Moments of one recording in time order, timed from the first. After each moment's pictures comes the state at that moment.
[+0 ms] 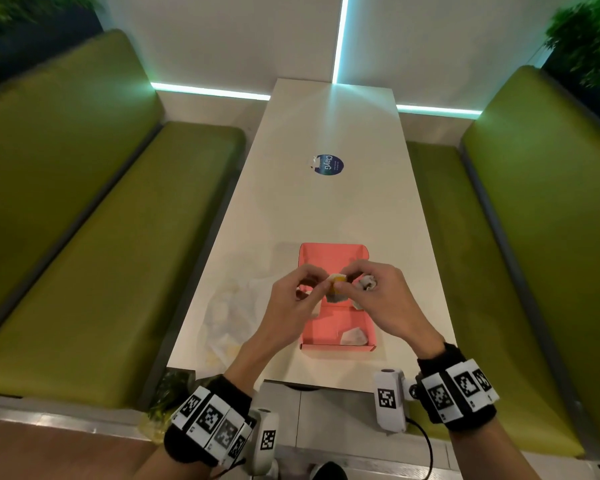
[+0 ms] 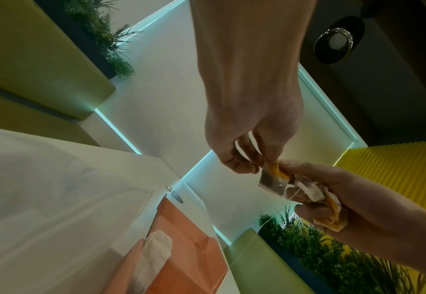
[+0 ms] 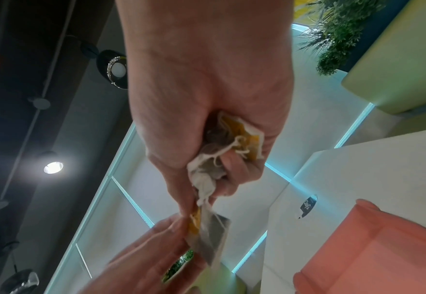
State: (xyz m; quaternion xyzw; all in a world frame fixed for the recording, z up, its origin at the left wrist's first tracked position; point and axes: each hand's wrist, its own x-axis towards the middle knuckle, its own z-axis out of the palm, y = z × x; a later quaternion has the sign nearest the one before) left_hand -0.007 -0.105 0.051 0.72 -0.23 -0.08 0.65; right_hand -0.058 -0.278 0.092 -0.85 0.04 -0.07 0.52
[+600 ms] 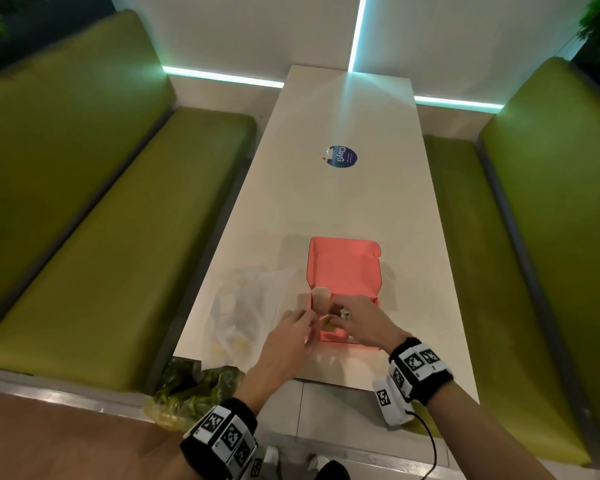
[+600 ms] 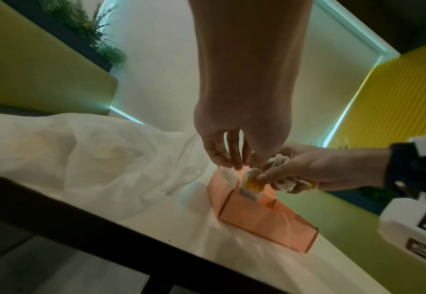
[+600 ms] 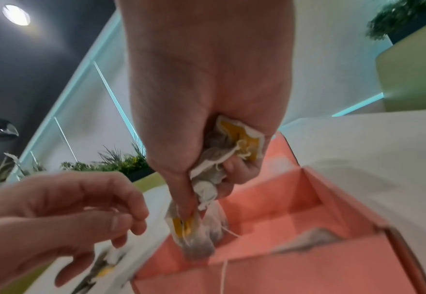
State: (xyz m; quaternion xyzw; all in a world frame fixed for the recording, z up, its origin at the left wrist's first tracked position) left_hand -0.026 -0.083 -0.054 0.90 -0.28 -0.07 0.33; right_hand -0.032 -0.274 -0.009 -0.93 -0.03 0.15 0.32
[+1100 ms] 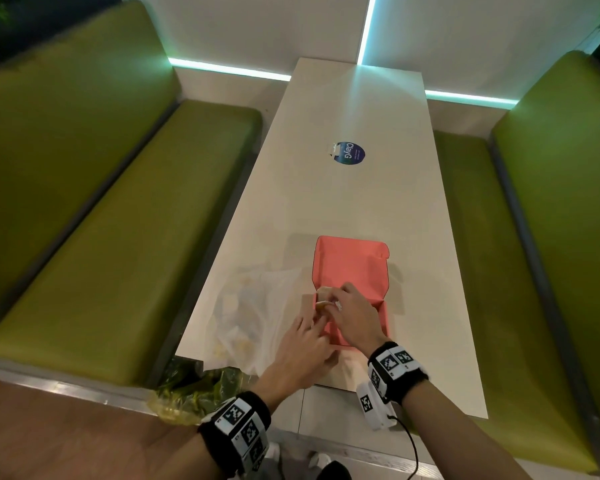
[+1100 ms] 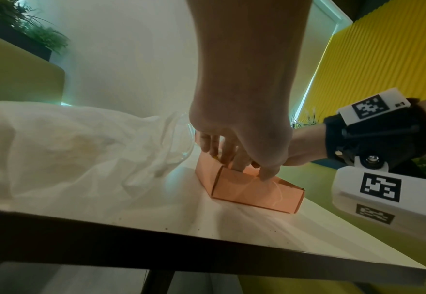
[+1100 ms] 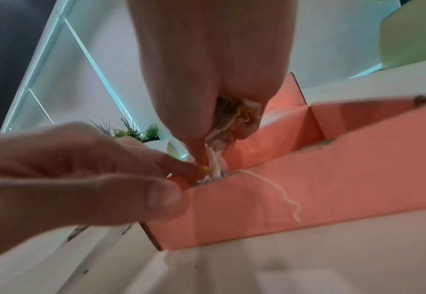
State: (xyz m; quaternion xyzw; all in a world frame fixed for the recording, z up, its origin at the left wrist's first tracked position) left_hand -0.028 -0.101 -0.055 0.91 -0.42 -0.05 0.01; right_hand -0.015 -0.253 -0.044 -0.96 0.06 0.05 0.28
